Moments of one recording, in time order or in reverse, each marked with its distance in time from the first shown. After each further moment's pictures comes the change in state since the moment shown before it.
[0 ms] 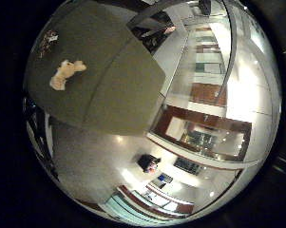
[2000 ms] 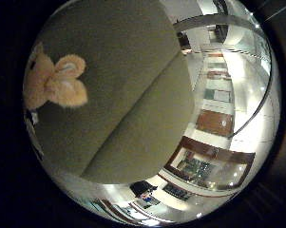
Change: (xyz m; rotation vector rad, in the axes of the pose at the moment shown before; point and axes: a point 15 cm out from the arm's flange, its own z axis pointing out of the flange) arm -0.171 -0.100 0.232 0.111 -0.146 -0.242
